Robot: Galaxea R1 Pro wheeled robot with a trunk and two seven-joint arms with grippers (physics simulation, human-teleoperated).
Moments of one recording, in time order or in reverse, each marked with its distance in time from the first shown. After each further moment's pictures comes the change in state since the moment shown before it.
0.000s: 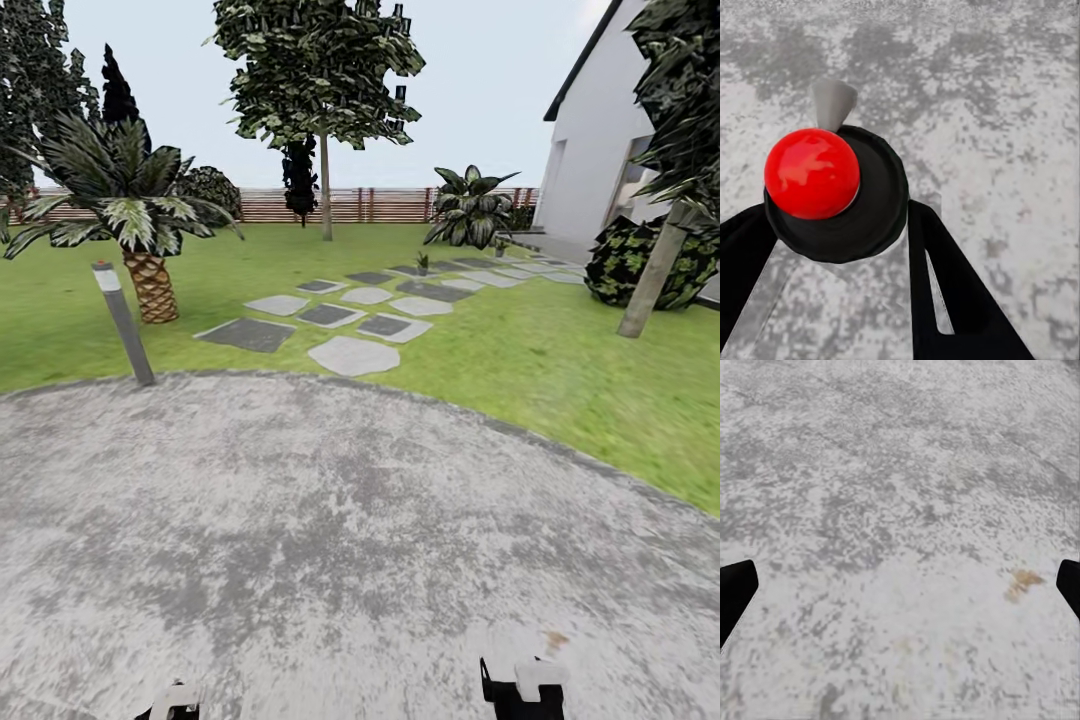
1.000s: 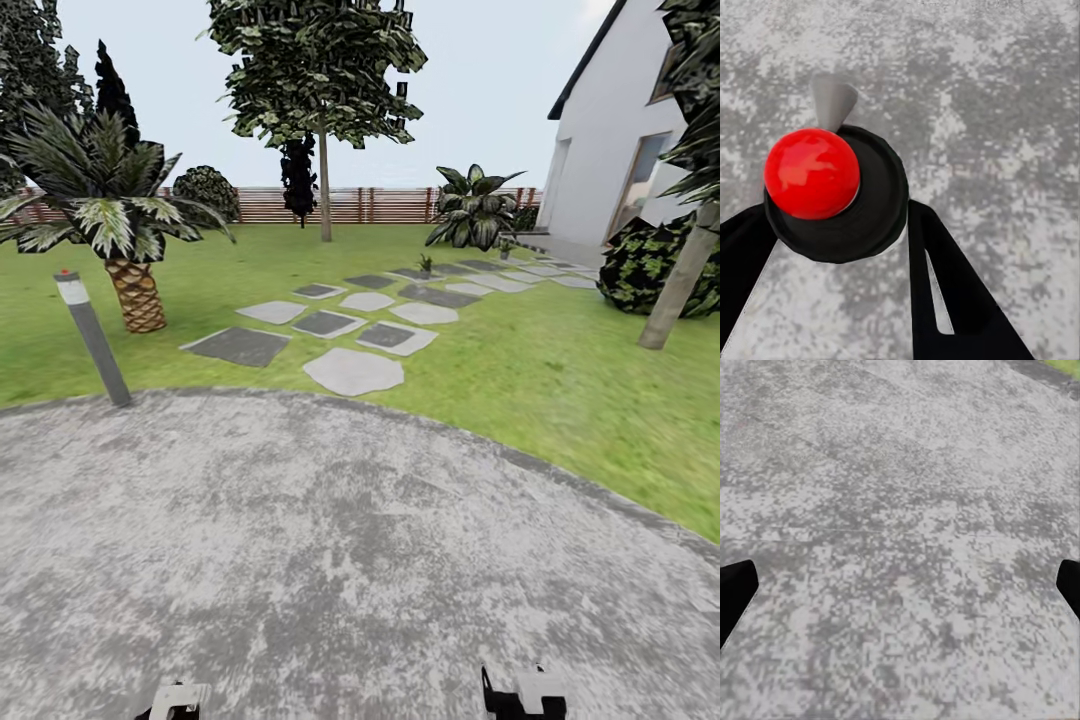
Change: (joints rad) left arm 0.000 0.000 0.000 0.000 0.000 -0.001 0.000; right arm 0.000 0.001 -0.003 0.052 -0.006 -0.054 -0.001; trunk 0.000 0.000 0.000
